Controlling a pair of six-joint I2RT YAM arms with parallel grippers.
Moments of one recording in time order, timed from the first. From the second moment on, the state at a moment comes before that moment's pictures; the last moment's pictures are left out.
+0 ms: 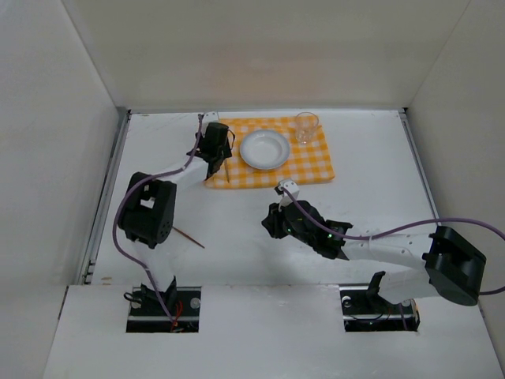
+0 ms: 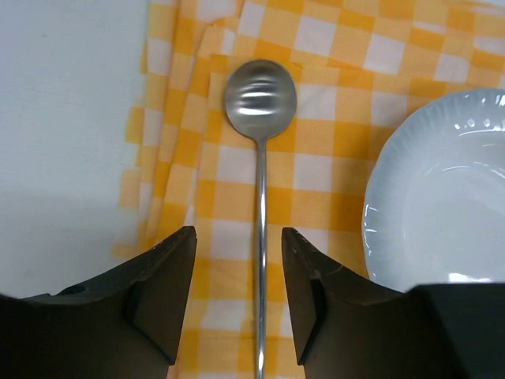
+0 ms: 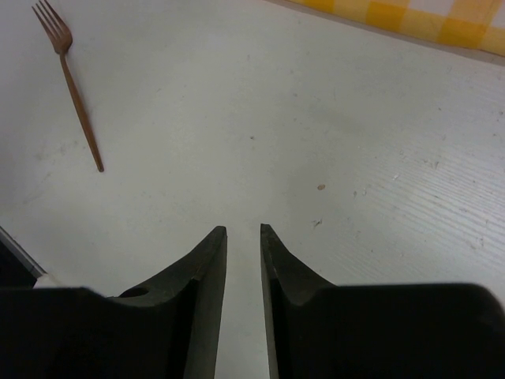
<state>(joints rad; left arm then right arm) -0.39 1.91 1.26 0.02 -0.39 -0.40 1.03 1.31 0.65 0.17 0.25 0.49</state>
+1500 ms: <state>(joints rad) -0.42 1.09 0.47 -0.57 -0.63 -1.20 1.15 1.50 0.76 0.18 0.18 0.46</state>
